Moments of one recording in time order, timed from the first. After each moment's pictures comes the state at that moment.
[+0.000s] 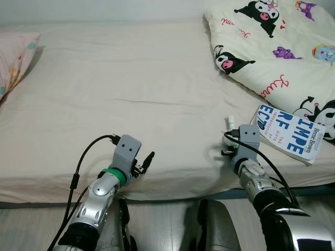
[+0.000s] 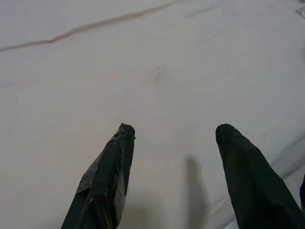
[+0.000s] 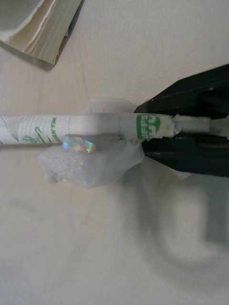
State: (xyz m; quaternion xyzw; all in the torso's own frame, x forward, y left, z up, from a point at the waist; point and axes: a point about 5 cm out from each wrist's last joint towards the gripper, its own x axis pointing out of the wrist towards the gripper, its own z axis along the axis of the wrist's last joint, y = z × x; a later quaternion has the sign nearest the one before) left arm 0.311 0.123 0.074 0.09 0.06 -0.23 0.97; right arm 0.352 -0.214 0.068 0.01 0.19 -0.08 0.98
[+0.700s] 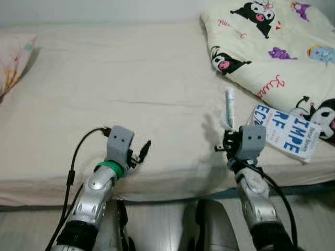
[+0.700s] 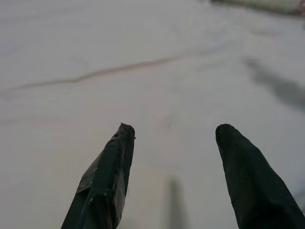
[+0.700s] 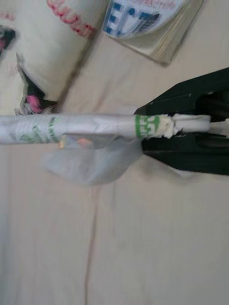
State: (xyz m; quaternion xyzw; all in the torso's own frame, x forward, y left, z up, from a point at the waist) left arm 0.320 0.127 0.107 0.03 0.00 -0.20 0.98; right arm 0.312 -0.178 0.104 -0.04 -0.08 0.02 1.00
